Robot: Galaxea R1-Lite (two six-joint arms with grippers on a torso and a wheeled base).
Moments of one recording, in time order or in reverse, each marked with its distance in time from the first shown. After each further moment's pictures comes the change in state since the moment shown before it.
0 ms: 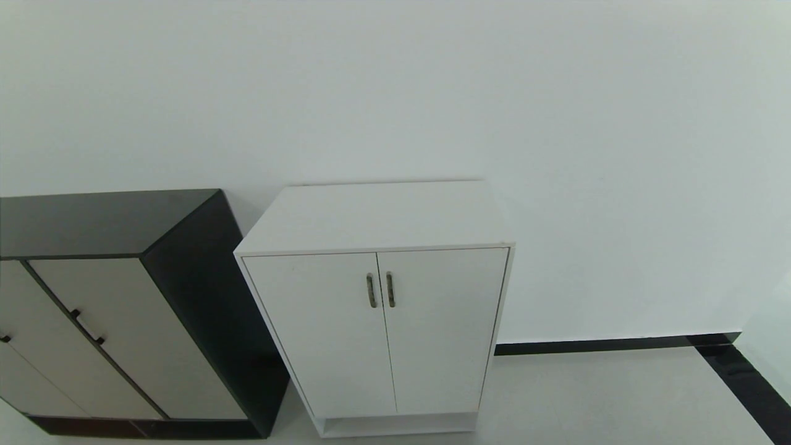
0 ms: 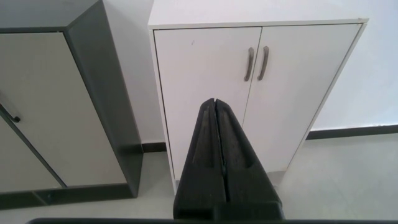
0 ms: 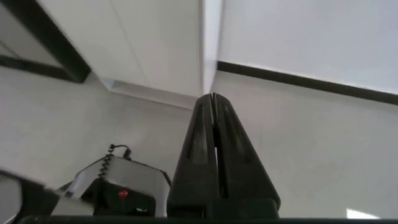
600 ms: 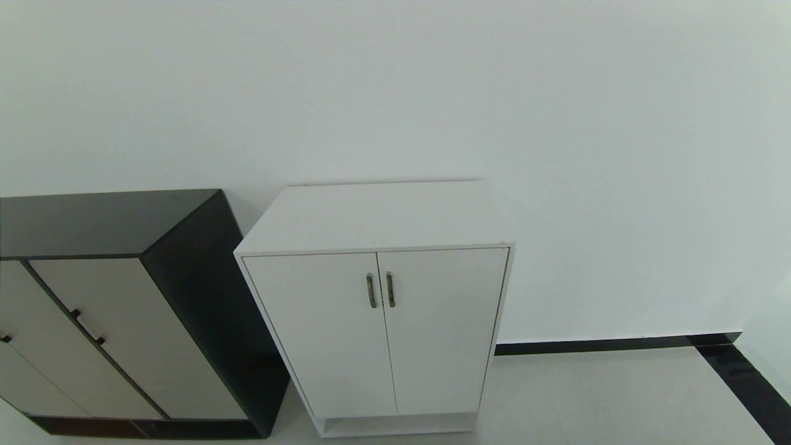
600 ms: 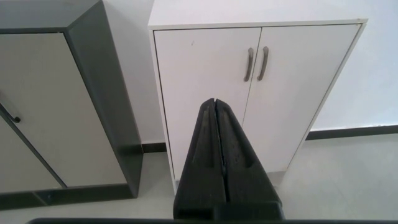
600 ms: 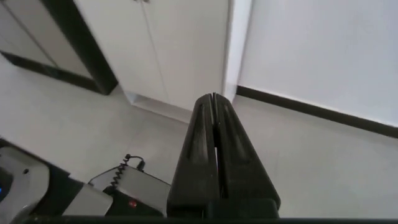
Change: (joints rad) left arm 0.000 0.000 0.000 0.001 0.000 0.000; right arm 0.124 -0.181 -0.001 0.056 0.002 0.015
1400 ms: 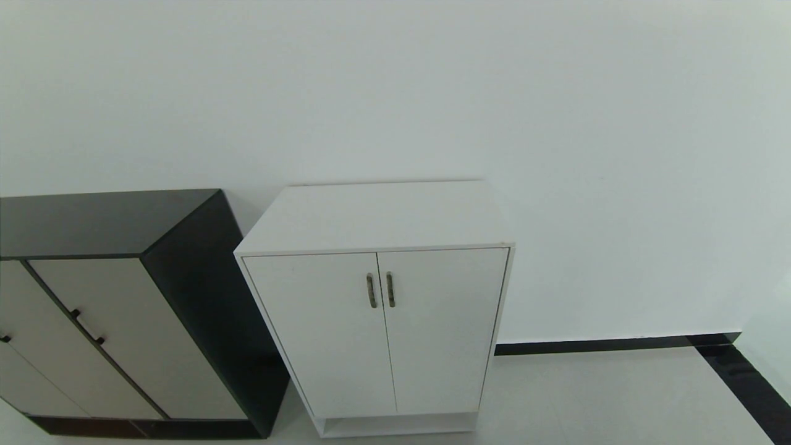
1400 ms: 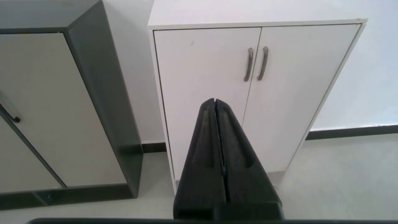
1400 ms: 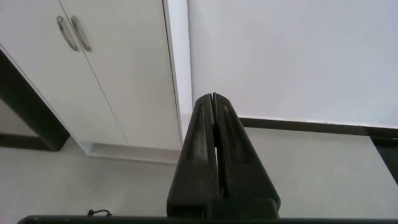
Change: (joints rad) left arm 0.000 0.000 0.000 0.001 0.000 0.000; right arm -0.266 -0.165 0.000 -0.002 -0.026 -0.011
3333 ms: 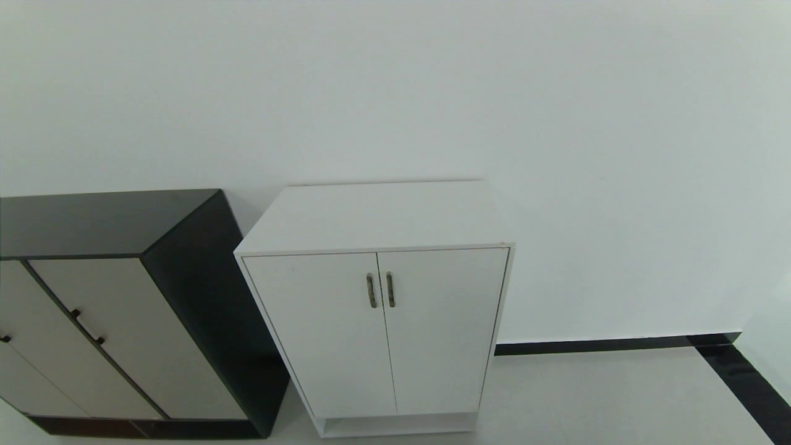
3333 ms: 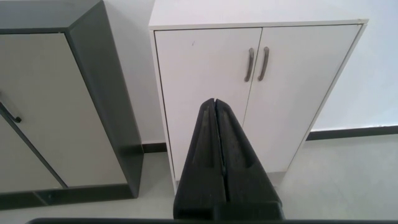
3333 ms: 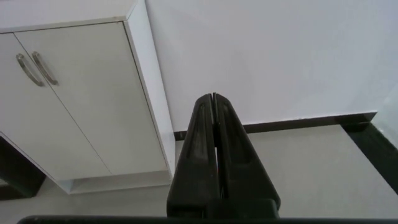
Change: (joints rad) left arm 0.000 0.000 0.000 -0.001 0.003 0.000; right arm -0.130 -0.101 0.001 -0.002 -0.018 0.056
